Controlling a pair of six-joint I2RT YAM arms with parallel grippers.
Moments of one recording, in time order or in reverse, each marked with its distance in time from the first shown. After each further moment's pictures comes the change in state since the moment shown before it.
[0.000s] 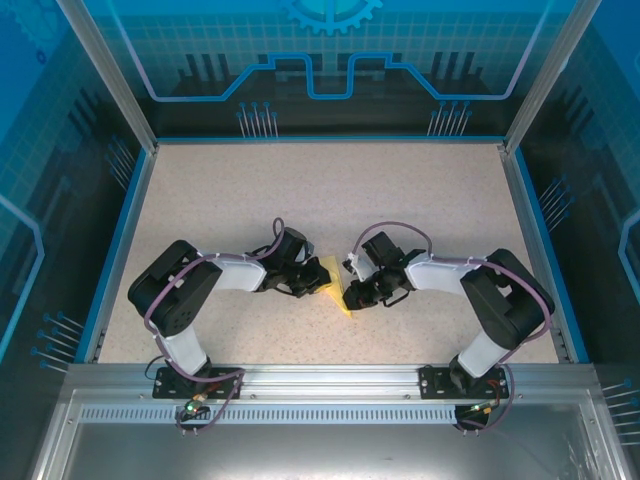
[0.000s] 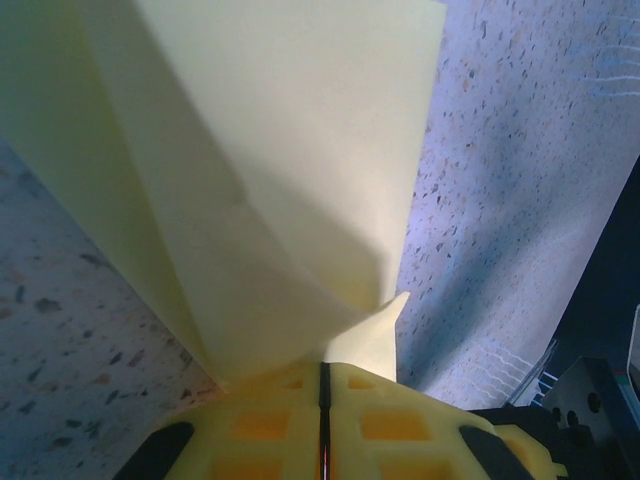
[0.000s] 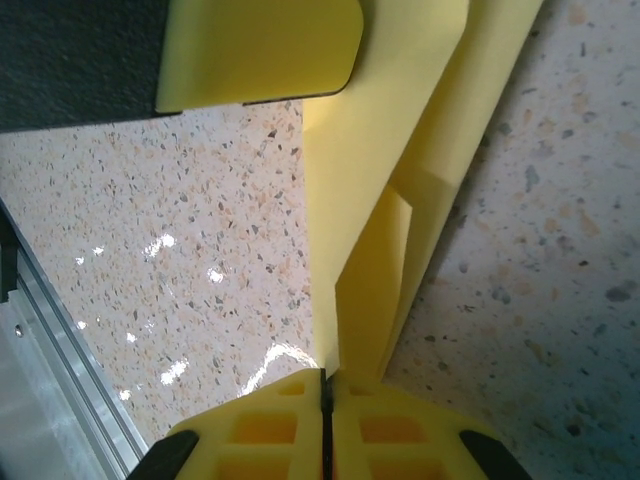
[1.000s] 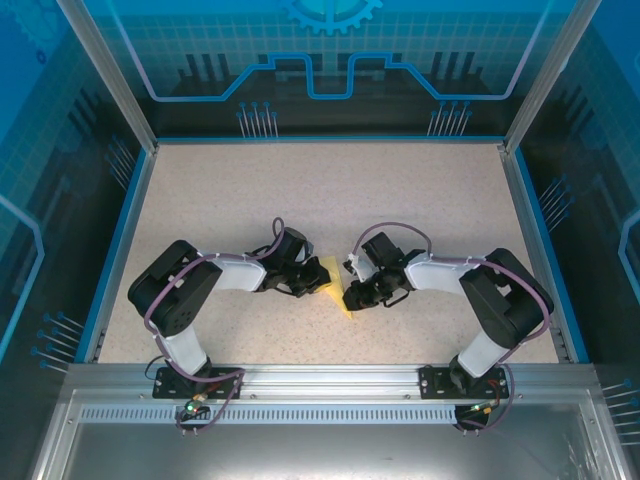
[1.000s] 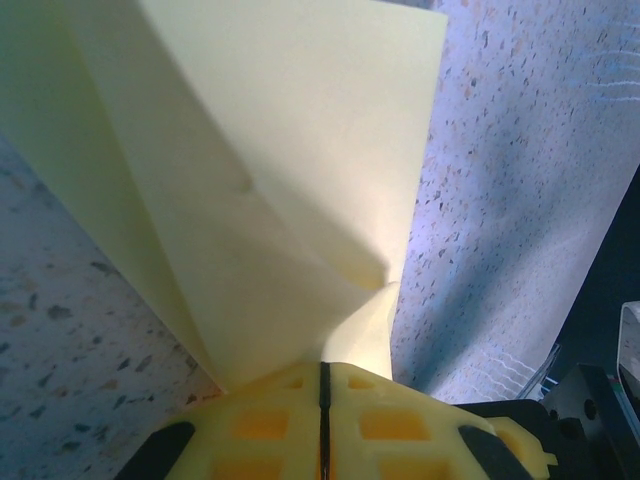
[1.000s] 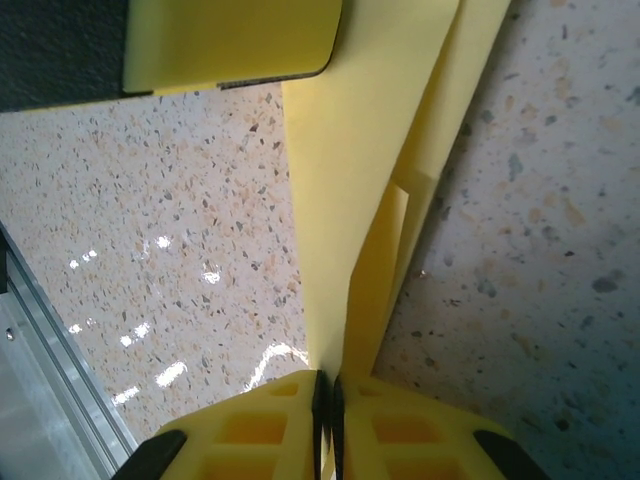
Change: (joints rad) left arm 0.000 0.000 0.000 0.000 -0.011 0.000; right arm 0.001 0.005 -0.001 -0.008 0.014 0.007
